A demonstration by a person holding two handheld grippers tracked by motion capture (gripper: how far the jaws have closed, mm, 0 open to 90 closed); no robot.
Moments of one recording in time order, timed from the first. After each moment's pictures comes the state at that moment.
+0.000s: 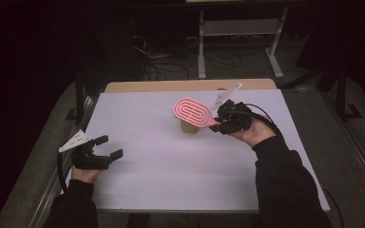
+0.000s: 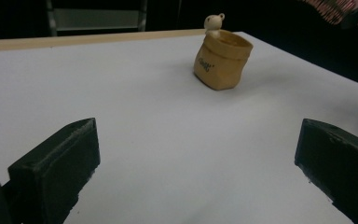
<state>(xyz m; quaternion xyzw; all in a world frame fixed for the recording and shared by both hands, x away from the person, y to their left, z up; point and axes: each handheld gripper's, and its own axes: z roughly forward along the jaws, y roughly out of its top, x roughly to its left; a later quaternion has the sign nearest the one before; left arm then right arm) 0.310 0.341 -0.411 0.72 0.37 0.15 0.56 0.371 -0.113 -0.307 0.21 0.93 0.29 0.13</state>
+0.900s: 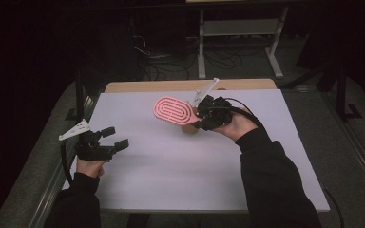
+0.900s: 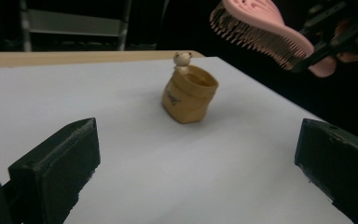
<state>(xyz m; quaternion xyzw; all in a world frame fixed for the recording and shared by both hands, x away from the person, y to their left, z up) 0.321 0.314 -0.378 0.69 0.38 0.08 0.60 0.379 -0.065 -0.292 0.15 0.93 0.30 0.13</state>
